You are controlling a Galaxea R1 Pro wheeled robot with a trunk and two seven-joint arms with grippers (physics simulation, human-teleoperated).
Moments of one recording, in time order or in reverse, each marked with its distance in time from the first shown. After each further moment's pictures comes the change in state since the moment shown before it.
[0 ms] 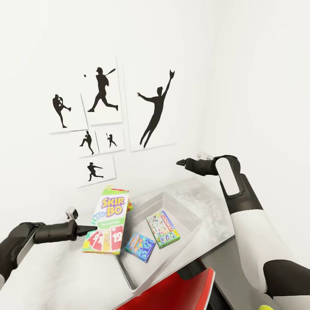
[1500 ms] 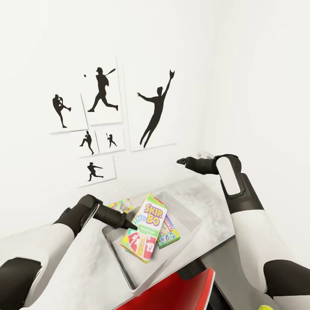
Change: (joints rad) left arm -0.331 -0.357 -0.160 0.282 -0.497 0.014 0.090; right arm 0.000 0.000 -0.001 -0.020 -0.001 -0.001 -0.002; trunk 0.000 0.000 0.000
